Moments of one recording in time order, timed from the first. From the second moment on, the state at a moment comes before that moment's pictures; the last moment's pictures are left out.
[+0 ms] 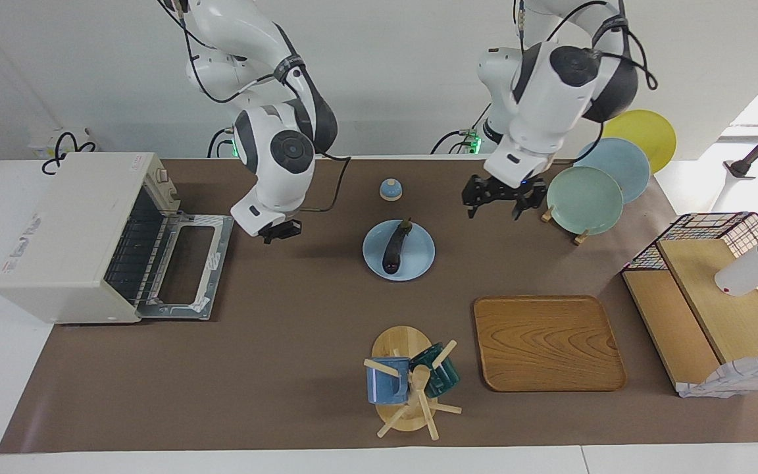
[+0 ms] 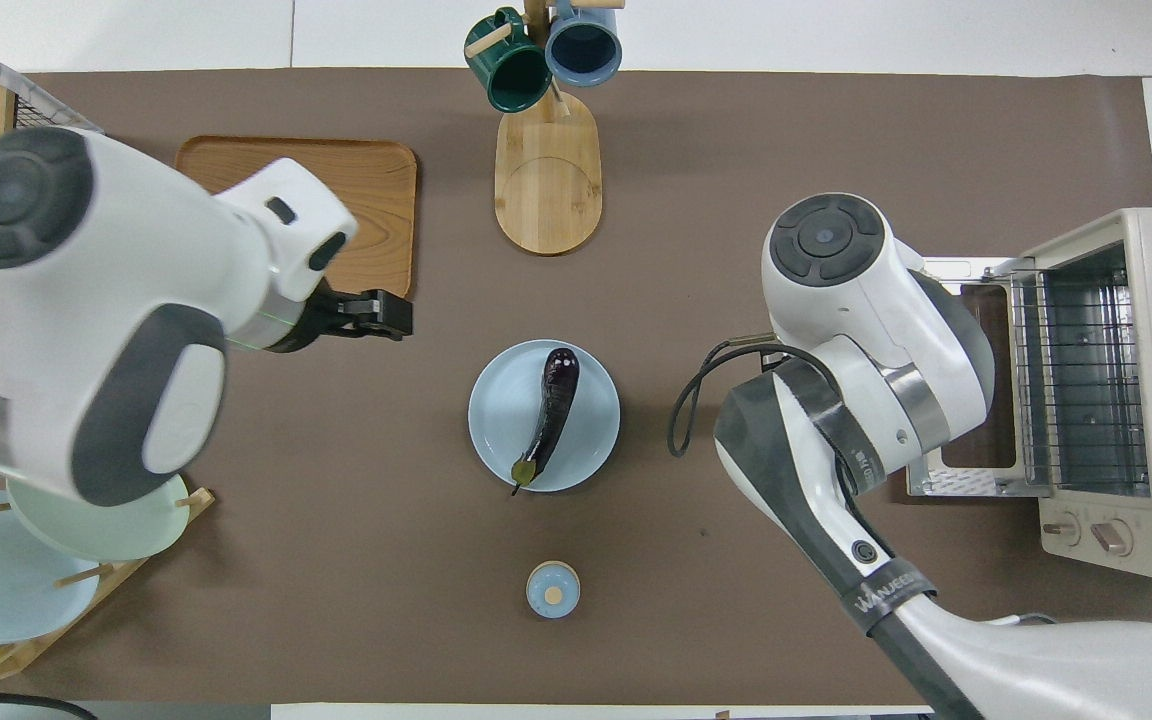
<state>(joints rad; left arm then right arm) -0.40 0.07 -0.08 -1.81 -0.09 1.93 -0.34 0.29 0.19 0.04 -1.92 -0.27 1.83 0.44</state>
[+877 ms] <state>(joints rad) -0.68 0.28 -0.08 -2.06 -0.09 2.43 -0.39 0.12 0.13 0.05 -2.18 -0.27 2.17 0.33</state>
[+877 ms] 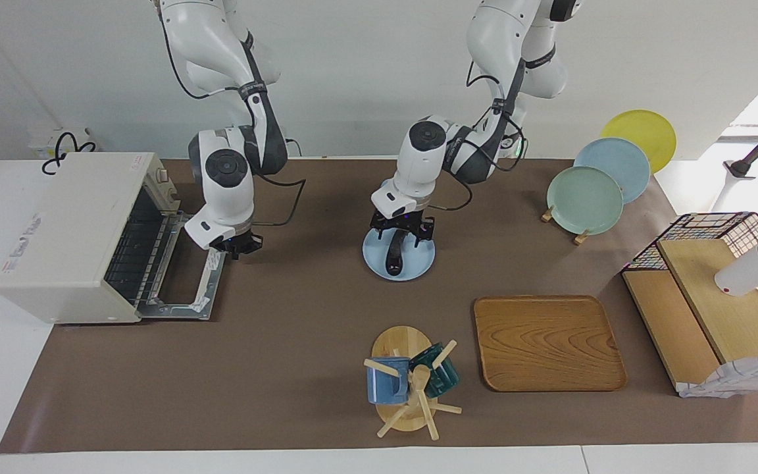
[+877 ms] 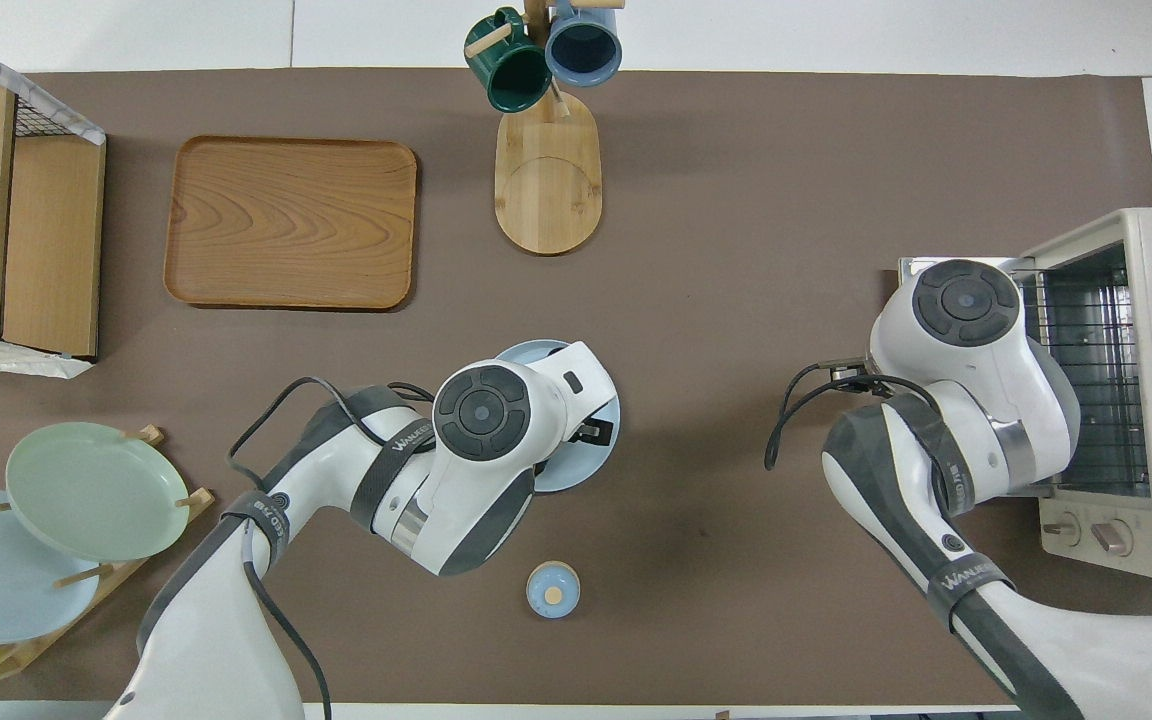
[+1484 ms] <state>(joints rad) -0.66 0.28 -0.07 -2.04 -0.09 2.42 -0.40 0.06 0.17 0.05 -2.20 -0.27 2.24 0.28</state>
